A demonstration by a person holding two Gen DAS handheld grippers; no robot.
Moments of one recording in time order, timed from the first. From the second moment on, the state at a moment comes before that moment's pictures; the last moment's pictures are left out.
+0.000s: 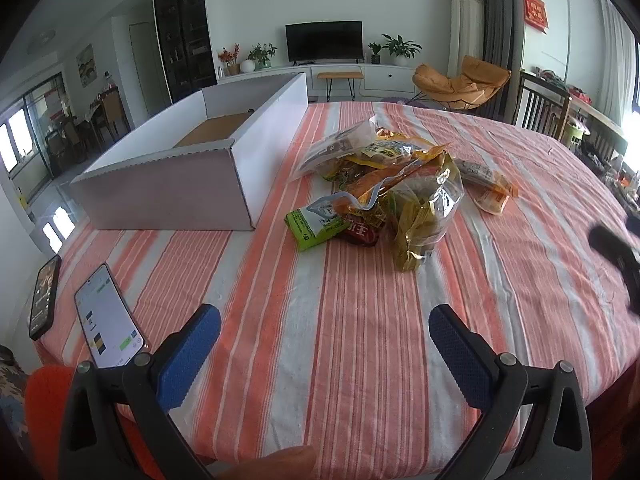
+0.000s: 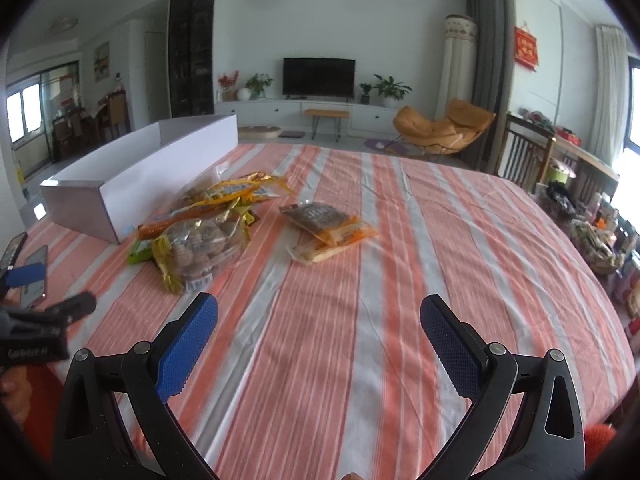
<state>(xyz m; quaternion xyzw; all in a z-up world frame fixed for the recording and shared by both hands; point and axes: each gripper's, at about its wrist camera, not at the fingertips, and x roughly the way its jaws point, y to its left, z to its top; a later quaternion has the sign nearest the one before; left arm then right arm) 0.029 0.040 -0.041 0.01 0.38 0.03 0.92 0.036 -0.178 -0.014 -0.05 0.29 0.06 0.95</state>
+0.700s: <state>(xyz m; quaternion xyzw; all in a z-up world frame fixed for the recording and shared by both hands) 0.046 0.041 -0.080 0.02 0.43 -0.03 0.90 0.302 -0.185 -0.053 -0.13 0.53 0.21 0.81</state>
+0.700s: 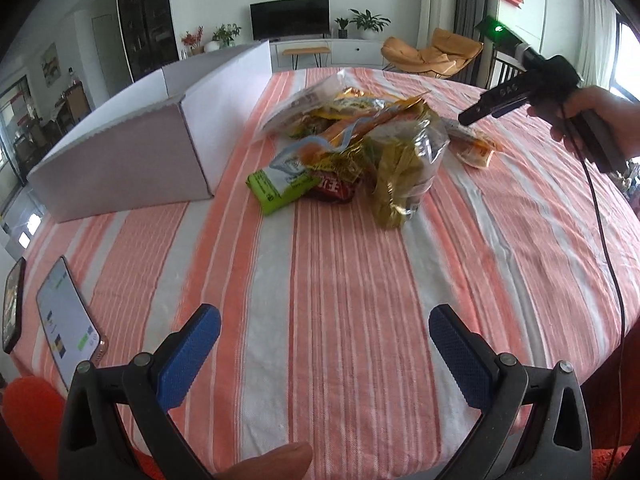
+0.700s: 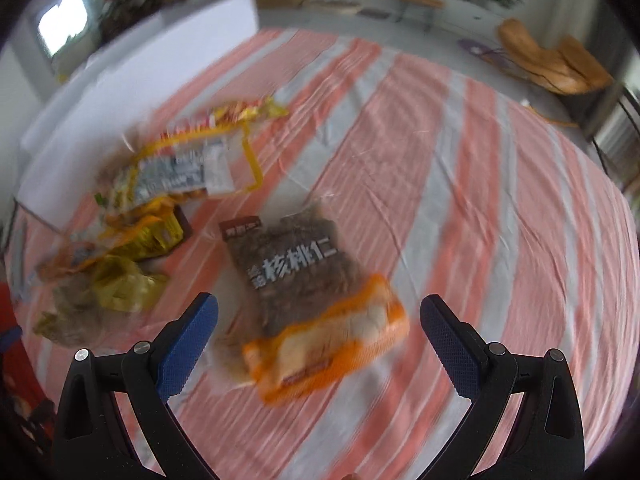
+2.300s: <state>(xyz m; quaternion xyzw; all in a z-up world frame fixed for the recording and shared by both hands) 0.068 0.044 -0.105 0.00 0.46 -0.03 0.89 0.138 -0.248 -0.042 -0.04 0.50 0.16 0.85</state>
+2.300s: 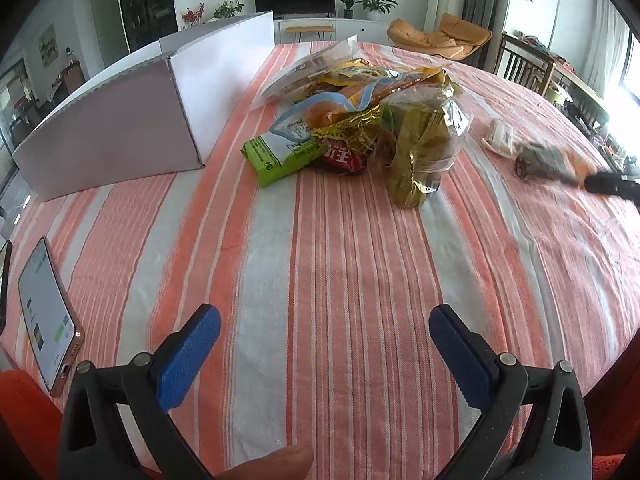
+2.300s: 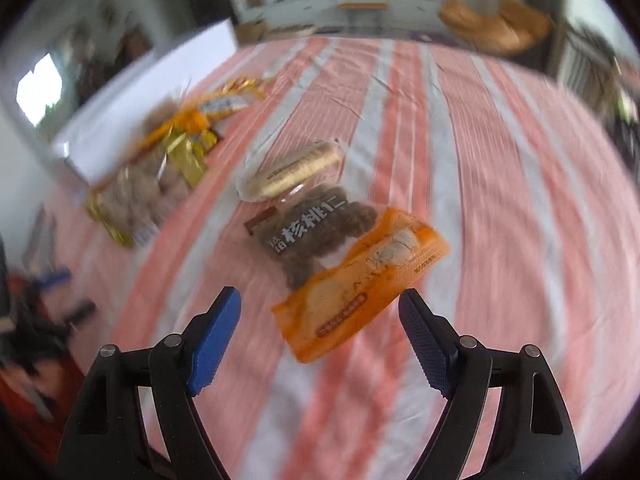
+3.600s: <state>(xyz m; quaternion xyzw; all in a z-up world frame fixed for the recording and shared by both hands) 0.066 0.035 -0.112 0.02 0.46 -0.06 0.88 0.240 -0.223 -0.078 -0.11 0.61 0.18 0.77</state>
